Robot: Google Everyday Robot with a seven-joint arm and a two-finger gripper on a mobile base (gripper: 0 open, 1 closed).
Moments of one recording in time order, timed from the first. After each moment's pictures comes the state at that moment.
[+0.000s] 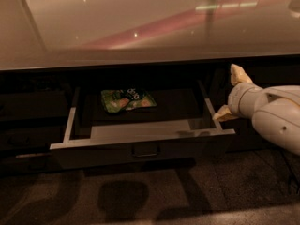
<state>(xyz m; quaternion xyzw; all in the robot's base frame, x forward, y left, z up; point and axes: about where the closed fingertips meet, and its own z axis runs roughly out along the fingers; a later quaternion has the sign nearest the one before) 0.613 -0.259 0.789 -0.54 0.68 -0.26 0.42</state>
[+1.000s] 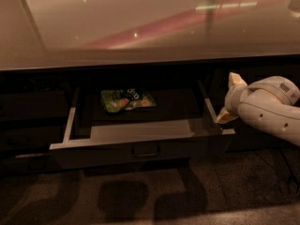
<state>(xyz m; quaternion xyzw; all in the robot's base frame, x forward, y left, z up) 0.647 -0.294 0.727 -0.55 0.73 -0.27 0.32</state>
